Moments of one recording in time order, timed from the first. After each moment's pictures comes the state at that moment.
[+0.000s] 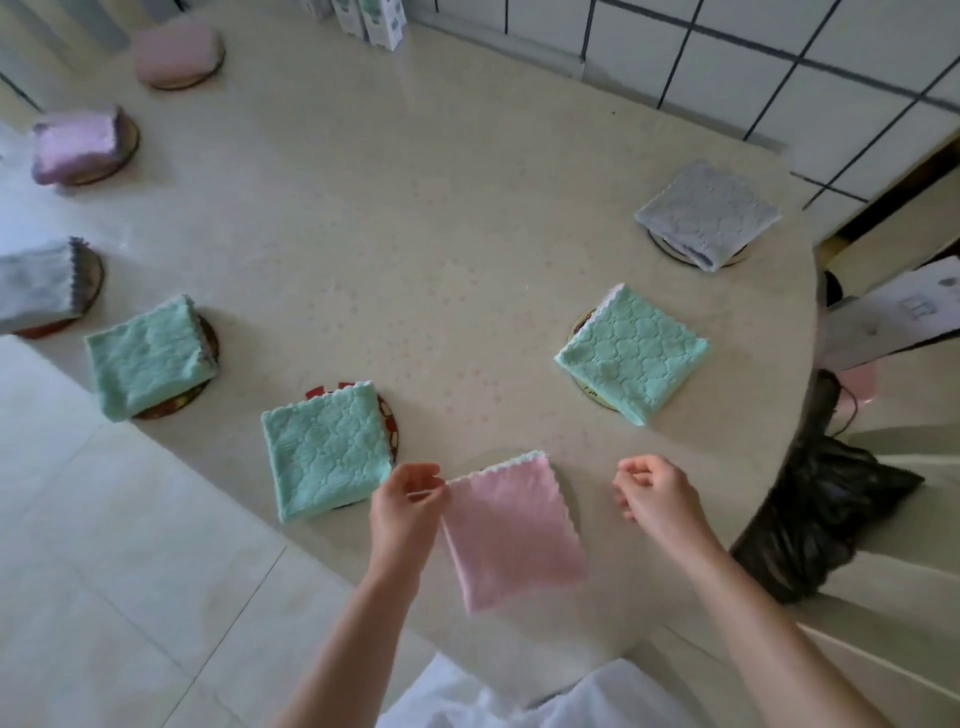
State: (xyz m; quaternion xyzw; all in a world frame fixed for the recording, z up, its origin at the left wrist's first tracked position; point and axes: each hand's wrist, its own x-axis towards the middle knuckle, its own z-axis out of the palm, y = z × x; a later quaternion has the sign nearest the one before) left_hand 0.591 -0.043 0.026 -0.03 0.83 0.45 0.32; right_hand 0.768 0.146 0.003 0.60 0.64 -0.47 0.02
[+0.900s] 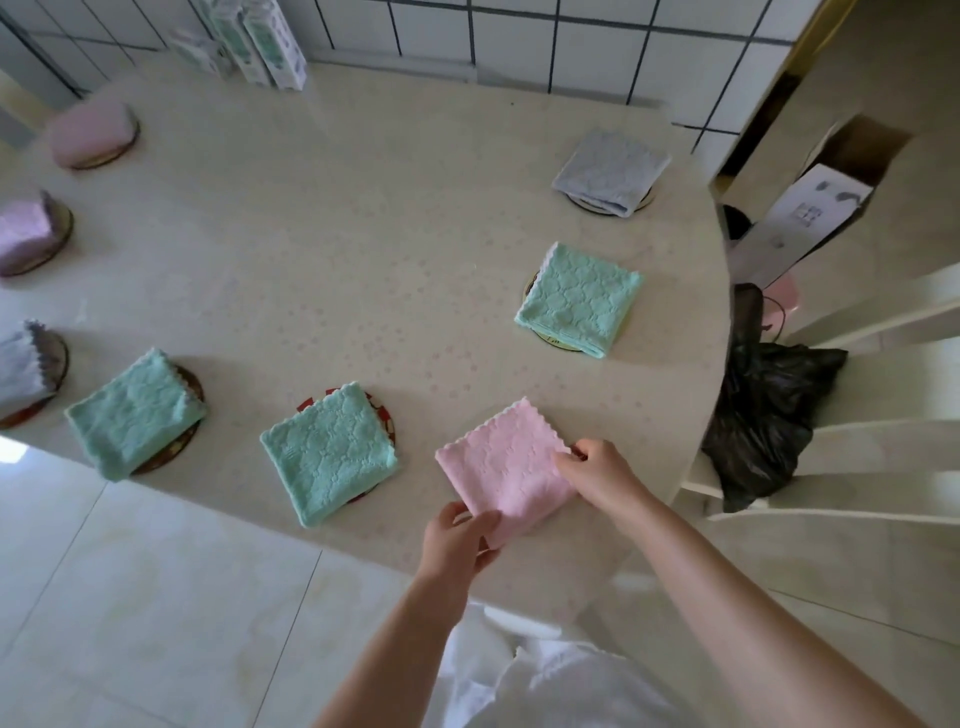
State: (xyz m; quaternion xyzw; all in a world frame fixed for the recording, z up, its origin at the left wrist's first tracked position) left_hand 0.640 -0.088 0.033 -0.10 0.69 0.45 0.55; right_hand 0.755 0.057 0.033 0.61 0.63 -0.48 0.05
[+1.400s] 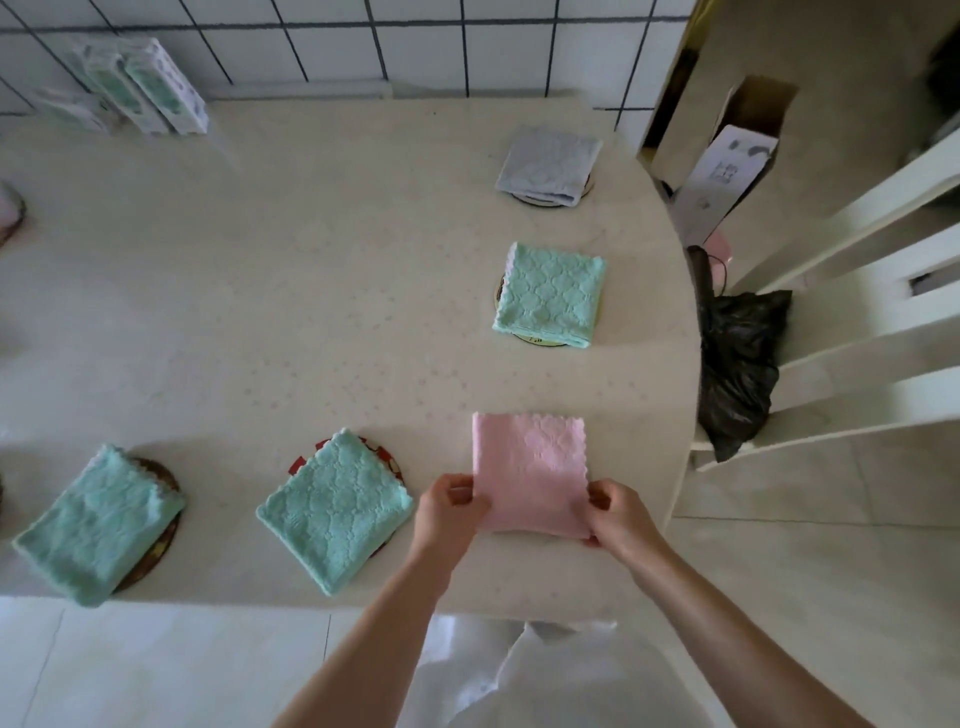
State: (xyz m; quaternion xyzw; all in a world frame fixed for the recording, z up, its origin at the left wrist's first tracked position) left_hand 0.564 -0.060 0.018 0.18 0.78 0.30 0.53; right_hand 0.756 -0.009 0.007 0.70 0.46 -0.54 -0.08
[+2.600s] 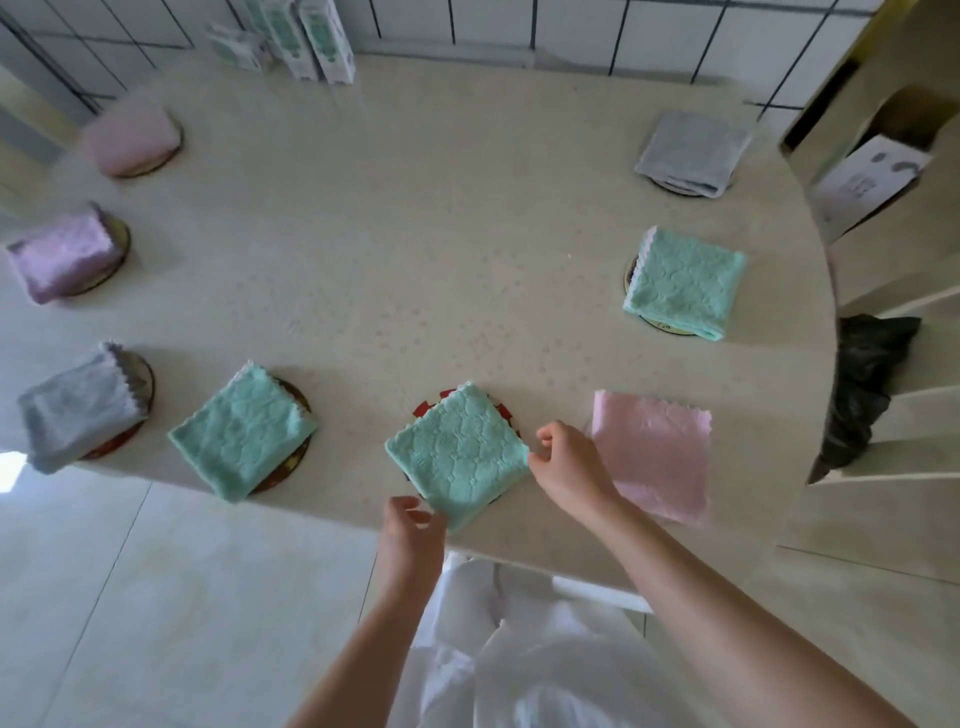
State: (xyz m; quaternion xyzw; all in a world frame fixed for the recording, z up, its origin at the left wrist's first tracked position) left_hand 0.445 -0.182 0.015 0.08 0.88 0.28 0.38; right_hand 0.578 -0.038 0.023 0.57 0.72 -0.40 0.02
